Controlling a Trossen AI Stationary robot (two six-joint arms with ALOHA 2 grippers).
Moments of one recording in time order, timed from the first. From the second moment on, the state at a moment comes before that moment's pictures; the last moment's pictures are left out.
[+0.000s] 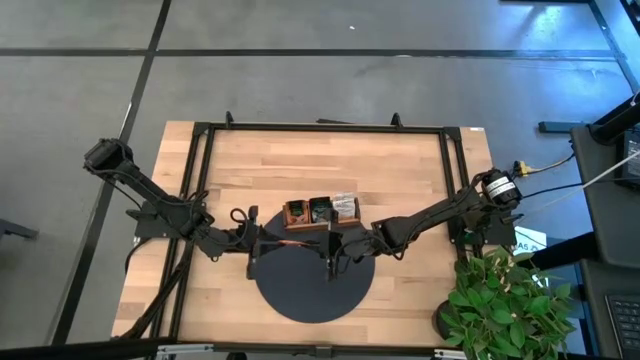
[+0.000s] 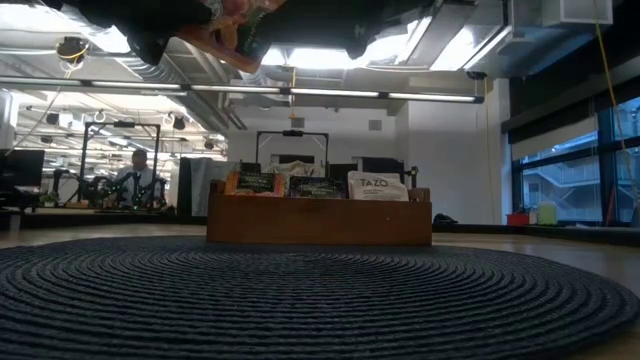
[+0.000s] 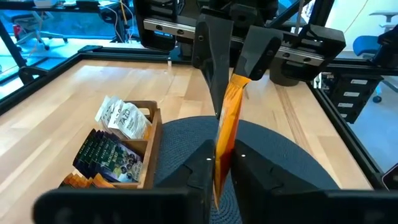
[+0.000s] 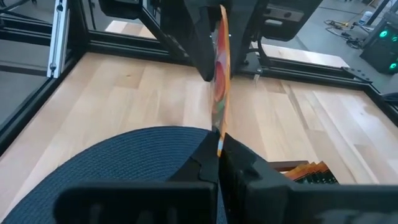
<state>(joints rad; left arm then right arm) -0.58 1.14 0.53 0.29 -0.66 -0.26 0.34 1.80 1.16 0.26 0.37 0.00</state>
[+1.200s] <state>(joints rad) -0.72 1.11 0.21 1.09 -0.79 -0.05 0.37 1.67 0.77 0.86 0.35 -0.22</state>
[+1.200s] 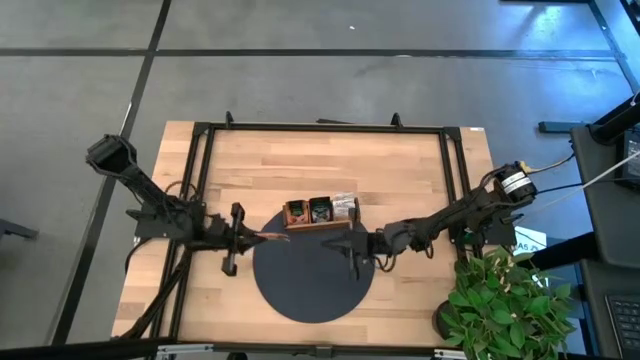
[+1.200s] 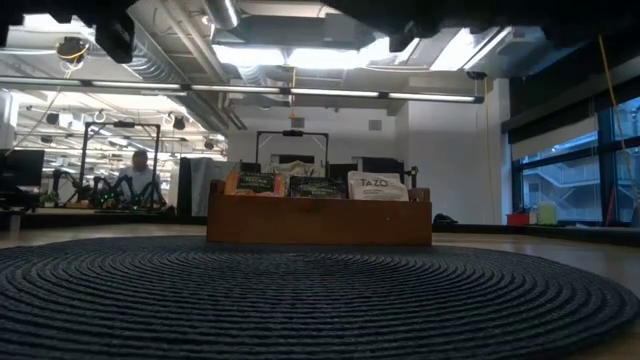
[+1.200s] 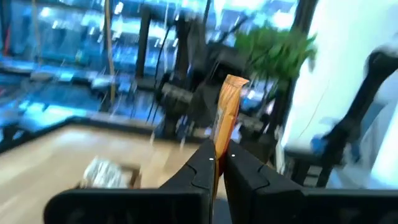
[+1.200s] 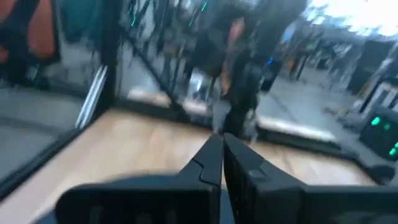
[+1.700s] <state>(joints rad) -0.49 1.11 0.16 1.44 -0.35 0.15 0.28 1.77 0.90 1.03 0.19 -0.21</state>
